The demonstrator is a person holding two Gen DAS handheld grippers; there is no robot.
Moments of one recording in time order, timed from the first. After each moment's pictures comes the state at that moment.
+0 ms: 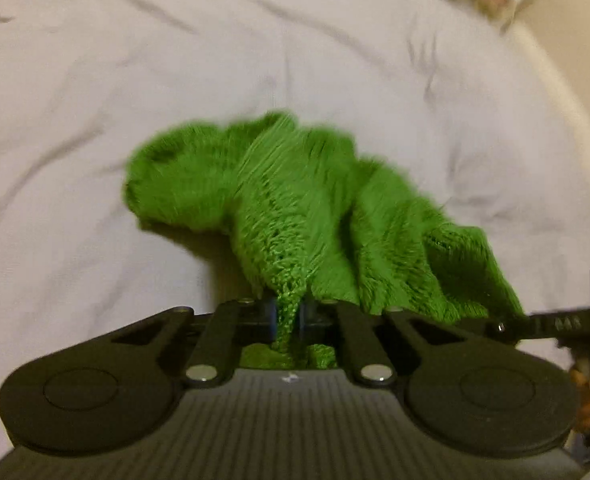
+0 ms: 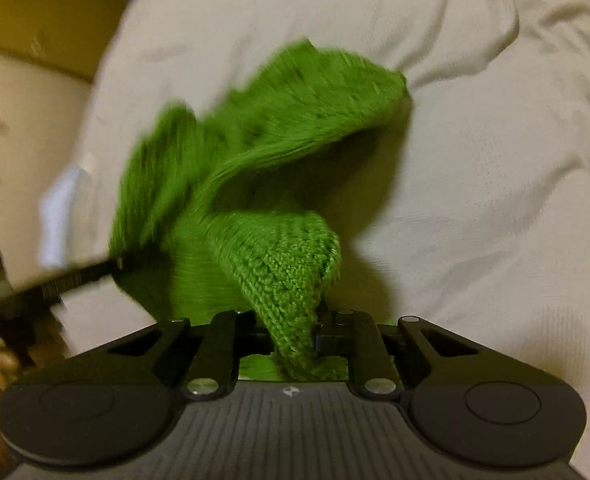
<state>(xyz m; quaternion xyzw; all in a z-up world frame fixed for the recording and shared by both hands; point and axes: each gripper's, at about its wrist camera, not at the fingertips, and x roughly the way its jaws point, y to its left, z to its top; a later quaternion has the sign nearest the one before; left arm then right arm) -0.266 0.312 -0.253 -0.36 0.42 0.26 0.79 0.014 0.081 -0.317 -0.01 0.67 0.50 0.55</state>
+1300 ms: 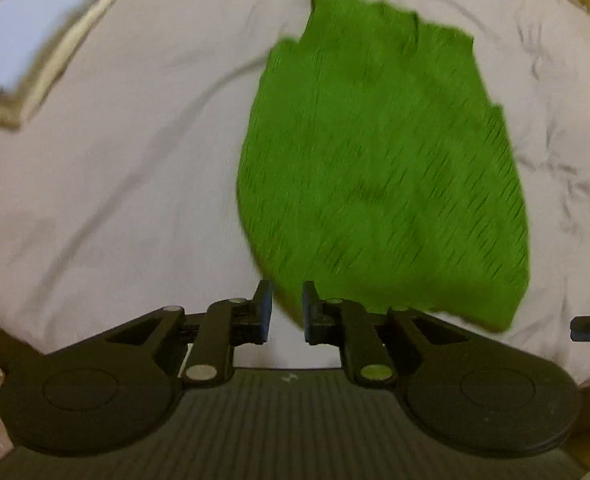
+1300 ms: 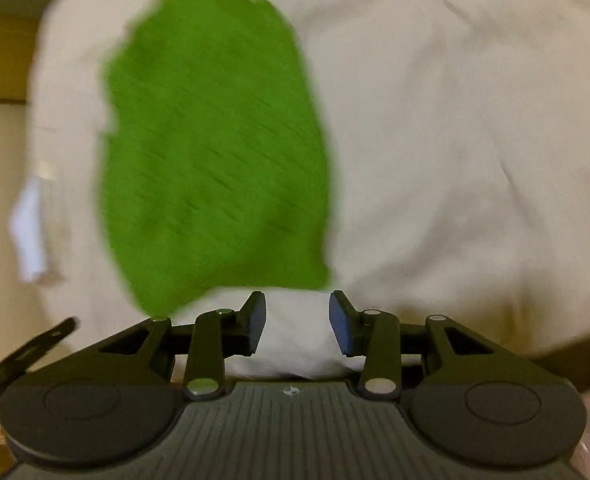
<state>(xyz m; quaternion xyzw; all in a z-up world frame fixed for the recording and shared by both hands) -0.366 0.276 -0.230 -0.36 0.52 0.37 0.68 -0.035 0.031 -0.279 -0.09 0.75 0.35 0.55</state>
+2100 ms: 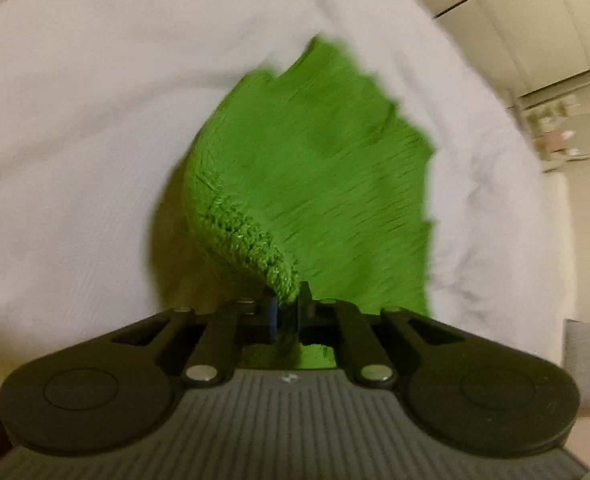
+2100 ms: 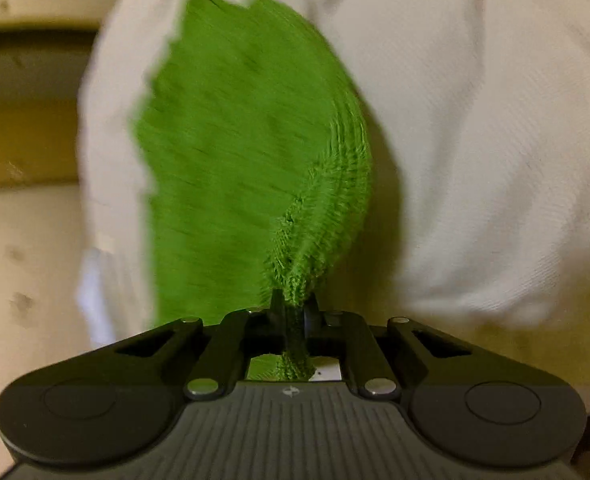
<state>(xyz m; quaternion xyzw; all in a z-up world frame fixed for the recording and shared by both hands) -0.376 0.337 -0.253 -0.56 0.32 0.34 0.69 -0.023 0.043 -0.333 0.15 0.74 0.38 0.53</state>
